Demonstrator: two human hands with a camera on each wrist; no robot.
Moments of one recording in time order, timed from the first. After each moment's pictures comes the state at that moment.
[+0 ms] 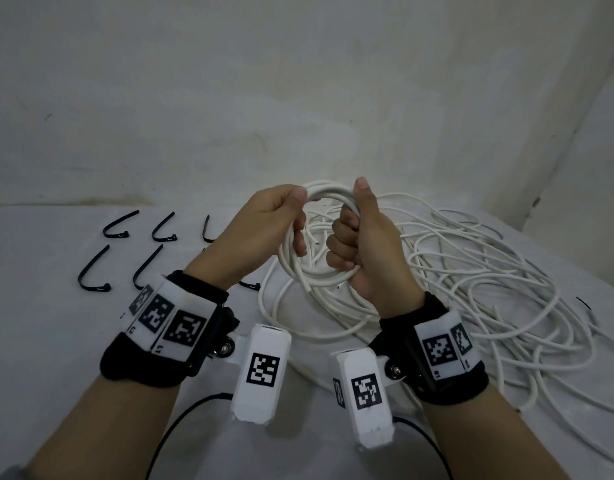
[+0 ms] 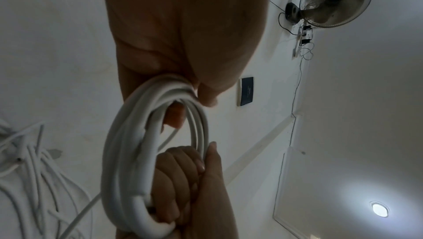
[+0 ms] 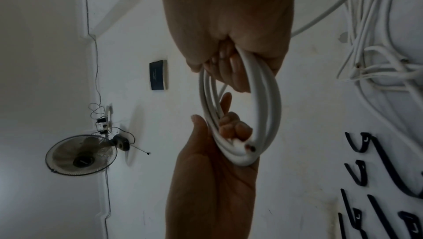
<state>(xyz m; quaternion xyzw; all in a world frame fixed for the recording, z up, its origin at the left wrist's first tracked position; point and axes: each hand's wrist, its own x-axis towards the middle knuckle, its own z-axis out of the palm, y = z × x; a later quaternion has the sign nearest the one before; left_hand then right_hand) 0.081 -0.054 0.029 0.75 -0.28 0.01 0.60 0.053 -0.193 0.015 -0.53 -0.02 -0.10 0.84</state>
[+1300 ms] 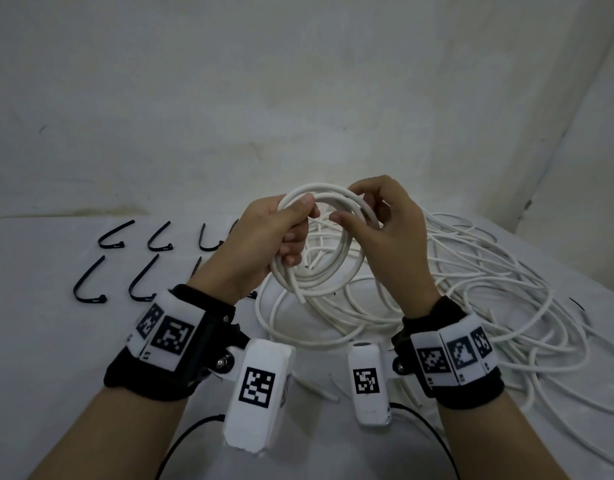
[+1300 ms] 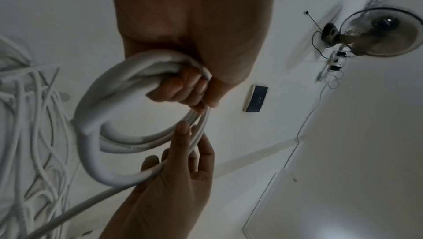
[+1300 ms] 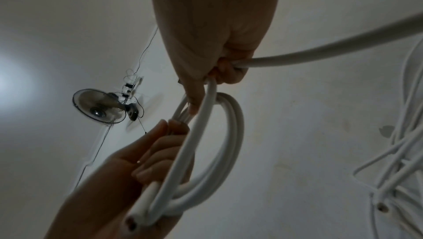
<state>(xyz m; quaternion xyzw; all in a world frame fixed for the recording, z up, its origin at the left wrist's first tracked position) 0.071 -0.061 0.034 0.63 -0.26 -0.10 0.73 0.053 -0.223 0.013 -0.75 -0.15 -0.43 0.48</state>
